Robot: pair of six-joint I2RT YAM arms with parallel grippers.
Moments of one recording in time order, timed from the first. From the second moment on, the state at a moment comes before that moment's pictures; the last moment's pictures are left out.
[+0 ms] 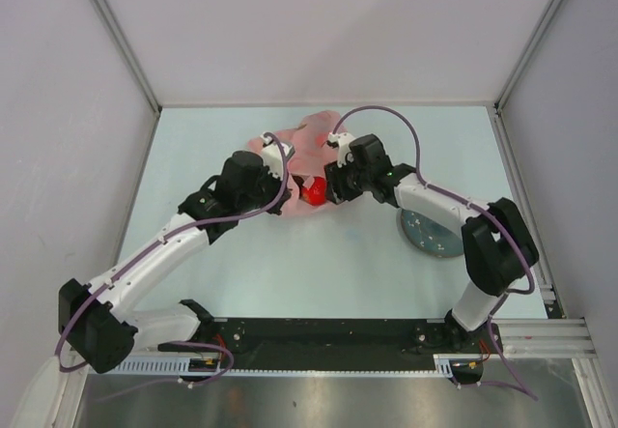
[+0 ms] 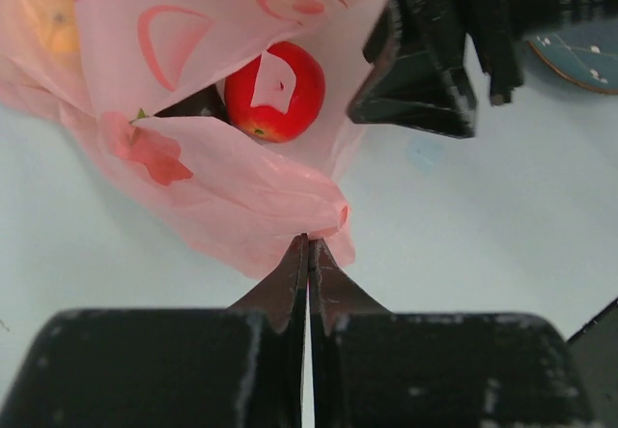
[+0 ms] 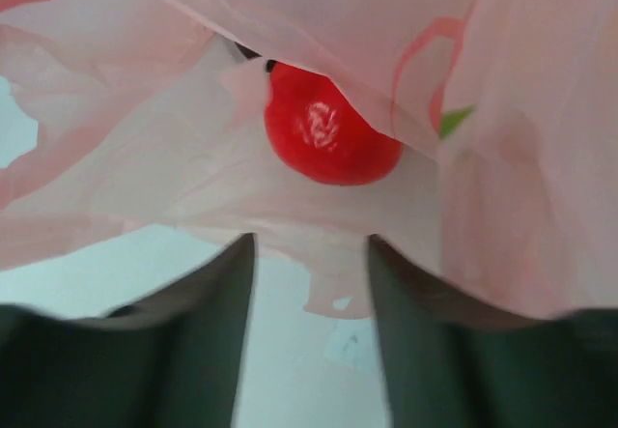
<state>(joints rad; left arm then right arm) -0.63 1.16 1.01 -0.41 0.04 -0.10 0.60 1.68 1.19 -0.22 -0.24 0.14</state>
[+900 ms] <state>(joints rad) -0.52 1.22 0.99 -0.35 0.16 -0.11 0.64 1.70 1.42 -0.43 -0.41 -0.12</state>
